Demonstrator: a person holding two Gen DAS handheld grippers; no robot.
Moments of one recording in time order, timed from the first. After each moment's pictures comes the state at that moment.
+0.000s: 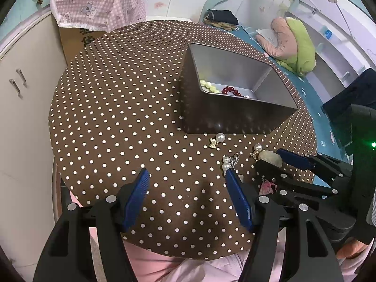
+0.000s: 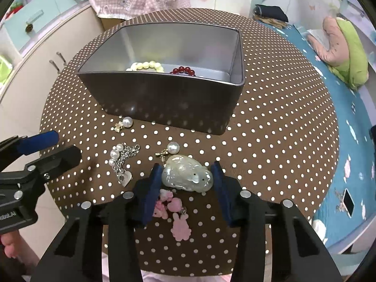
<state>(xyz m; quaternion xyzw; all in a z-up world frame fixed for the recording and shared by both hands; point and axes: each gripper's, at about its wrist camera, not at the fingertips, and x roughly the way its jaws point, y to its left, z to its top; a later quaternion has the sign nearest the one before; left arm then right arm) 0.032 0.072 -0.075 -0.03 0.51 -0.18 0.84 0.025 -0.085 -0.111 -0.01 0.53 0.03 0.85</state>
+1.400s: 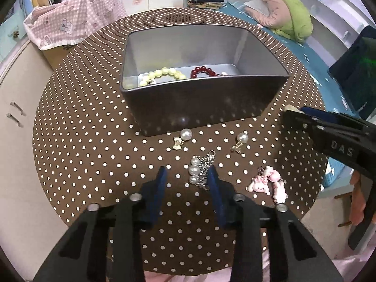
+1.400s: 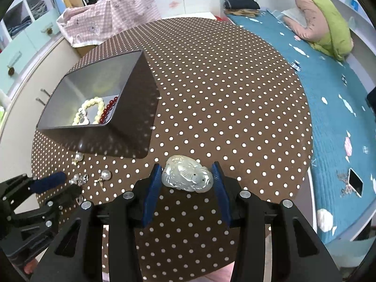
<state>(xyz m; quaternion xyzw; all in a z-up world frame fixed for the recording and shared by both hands) 0.034 -0.004 -0.090 0.08 0.53 -0.18 0.82 0.031 -0.191 -0.108 0.08 0.51 -0.01 0.86</state>
